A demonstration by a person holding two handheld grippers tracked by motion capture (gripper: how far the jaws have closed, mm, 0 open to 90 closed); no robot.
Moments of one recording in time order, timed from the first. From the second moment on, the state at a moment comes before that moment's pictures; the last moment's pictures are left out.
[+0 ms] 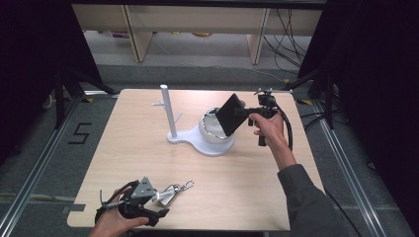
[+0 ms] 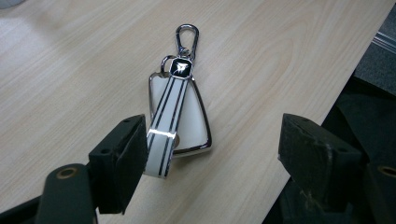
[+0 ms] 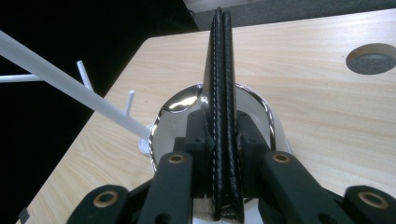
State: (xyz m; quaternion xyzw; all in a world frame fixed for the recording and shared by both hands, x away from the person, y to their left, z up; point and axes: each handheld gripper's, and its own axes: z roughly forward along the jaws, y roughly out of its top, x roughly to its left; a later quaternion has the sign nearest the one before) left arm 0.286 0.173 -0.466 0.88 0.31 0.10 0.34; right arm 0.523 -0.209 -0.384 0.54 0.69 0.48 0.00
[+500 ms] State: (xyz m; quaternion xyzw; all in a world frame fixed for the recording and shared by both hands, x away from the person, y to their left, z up) left arm 0.285 0.172 -0.470 0.88 0.32 0.09 0.33; right arm 0.536 -0.190 -0.405 0.54 0.69 0.47 -0.01
